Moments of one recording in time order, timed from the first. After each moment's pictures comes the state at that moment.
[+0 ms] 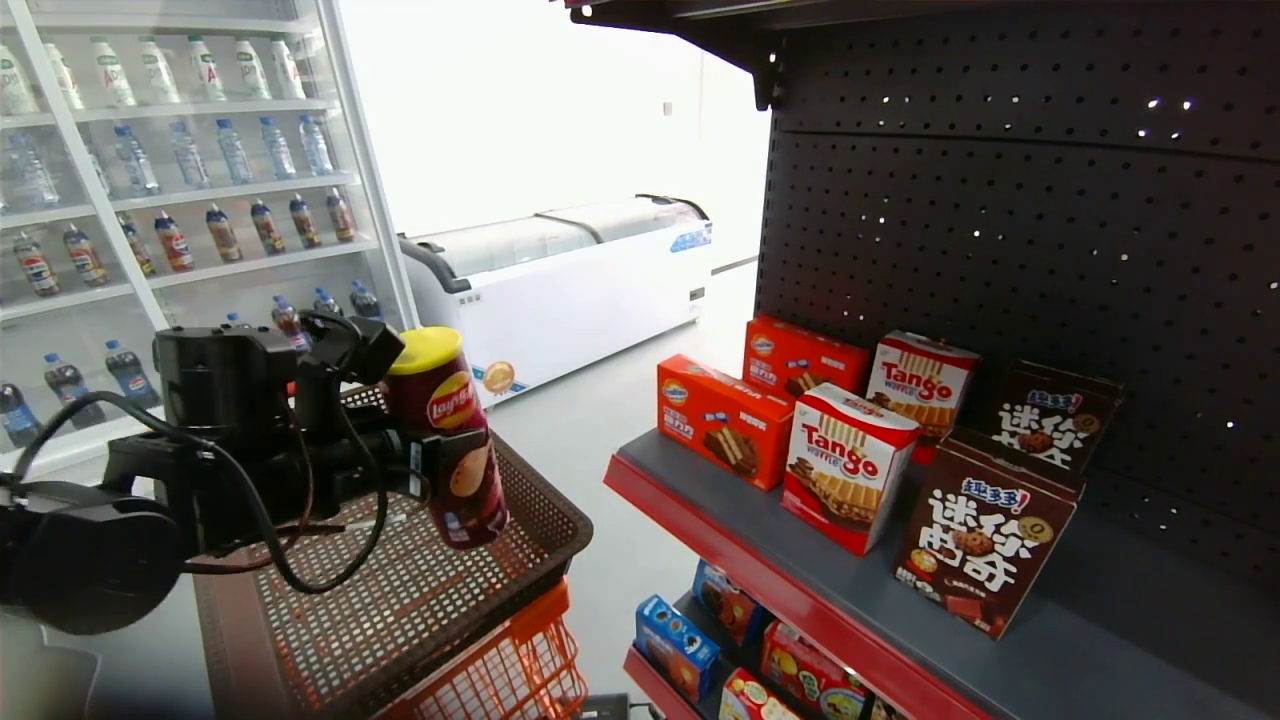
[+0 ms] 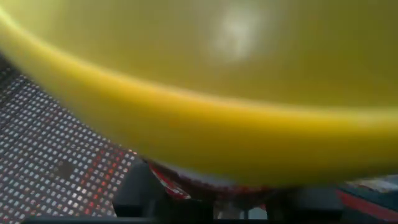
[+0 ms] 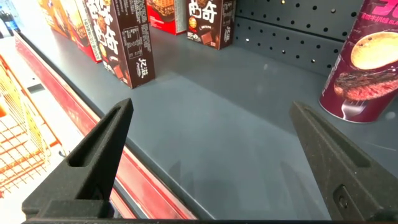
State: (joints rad) left arm -0.15 1.71 -0.72 -0.62 -0.28 0.05; right arm 0.00 0.01 0.00 0.00 -0.03 0.00
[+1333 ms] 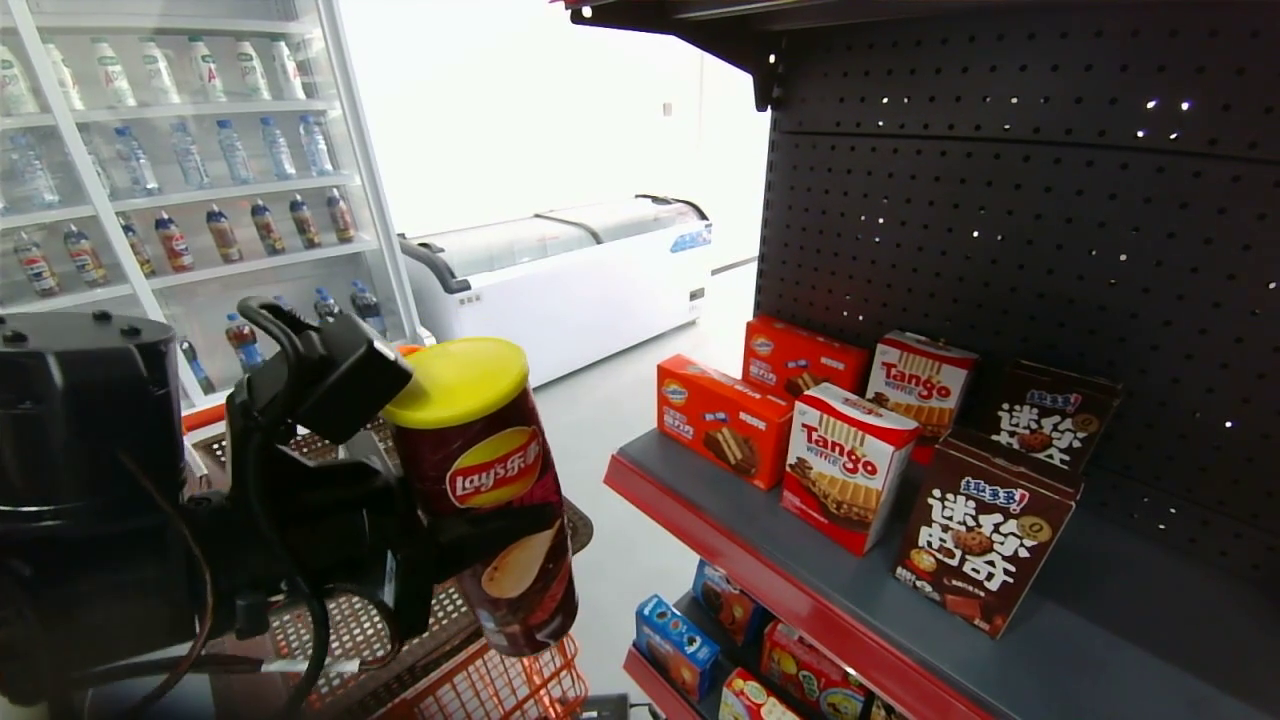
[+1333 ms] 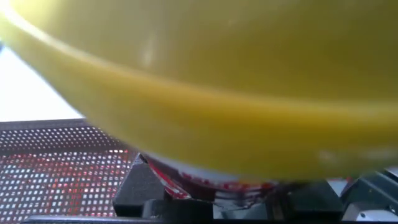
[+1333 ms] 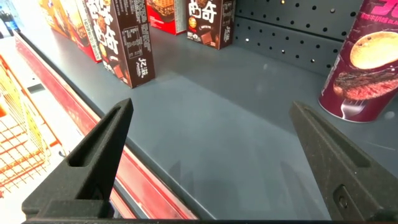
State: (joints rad) left arm -0.48 1.36 -0.65 -0.37 -0.35 0.10; right arm 0.00 0.01 0.00 0.00 -0.03 0.00
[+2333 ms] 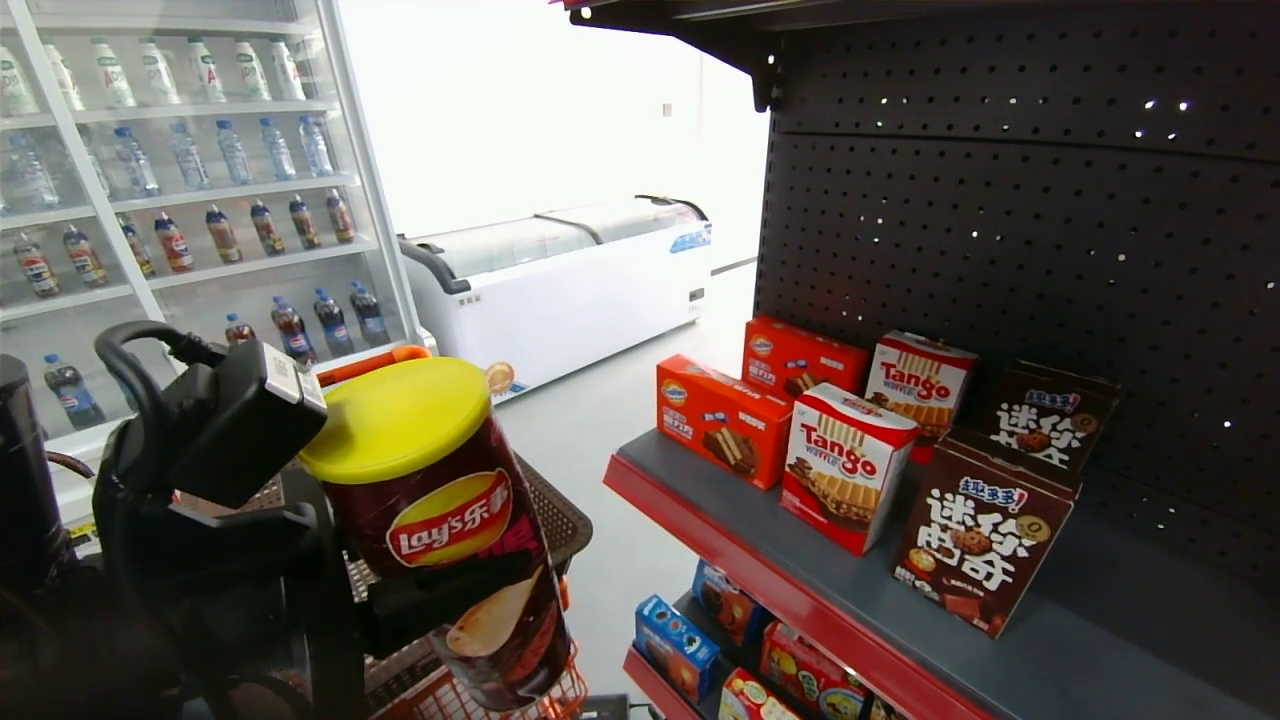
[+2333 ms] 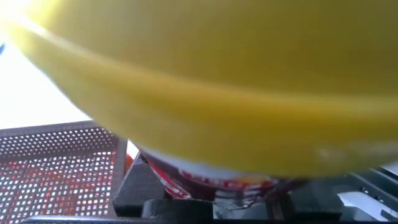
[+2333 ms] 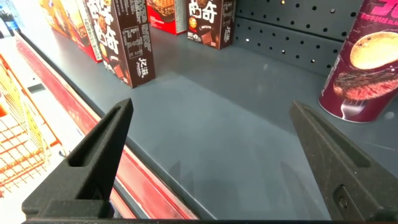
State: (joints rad) left arm -0.54 1.23 -0.59 -0.35 -0.34 0.10; right arm 0.00 0.01 0.00 0.00 -0.03 0.00
